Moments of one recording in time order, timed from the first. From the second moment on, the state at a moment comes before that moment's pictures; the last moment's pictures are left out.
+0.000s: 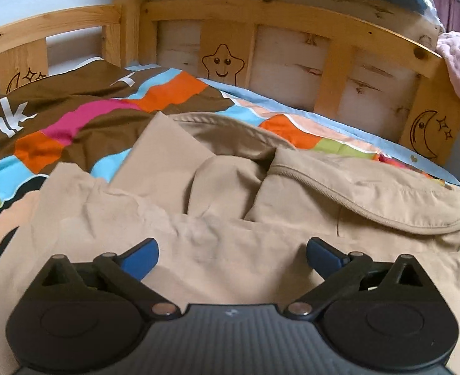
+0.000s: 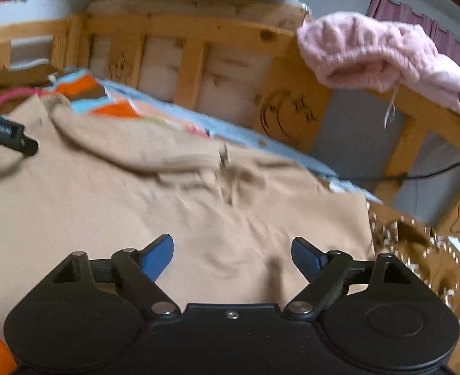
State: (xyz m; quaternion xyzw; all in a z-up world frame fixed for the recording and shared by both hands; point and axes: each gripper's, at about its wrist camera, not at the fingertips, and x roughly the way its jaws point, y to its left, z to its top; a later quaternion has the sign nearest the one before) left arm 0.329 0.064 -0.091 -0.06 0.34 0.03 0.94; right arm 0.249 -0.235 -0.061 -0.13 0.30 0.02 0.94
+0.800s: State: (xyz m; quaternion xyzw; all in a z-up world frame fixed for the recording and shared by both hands) left arm 0.190 0.156 -0.037 -0.11 0.24 0.12 0.96; right arm 0.227 -0.183 -0.035 -0.03 0.26 0.06 0.96
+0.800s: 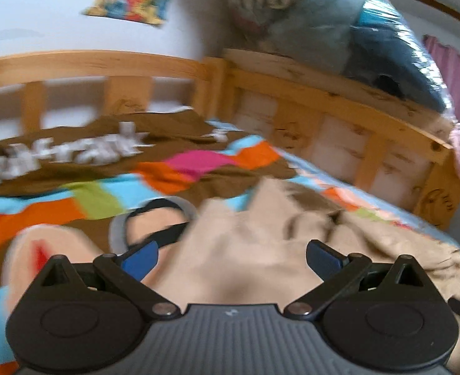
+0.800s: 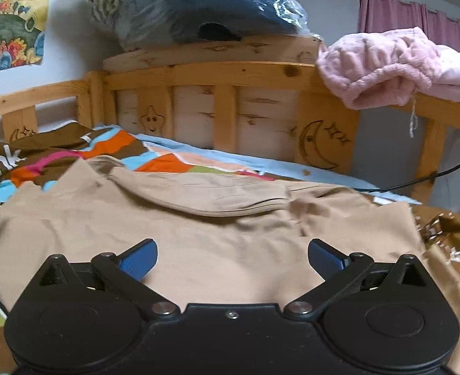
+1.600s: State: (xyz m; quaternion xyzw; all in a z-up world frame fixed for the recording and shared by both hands) left arm 0.208 0.186 -0.088 -0.26 0.33 0.10 0.90; right arm 0.227 -0.150 -0.073 -0.07 0.26 0.04 0.96
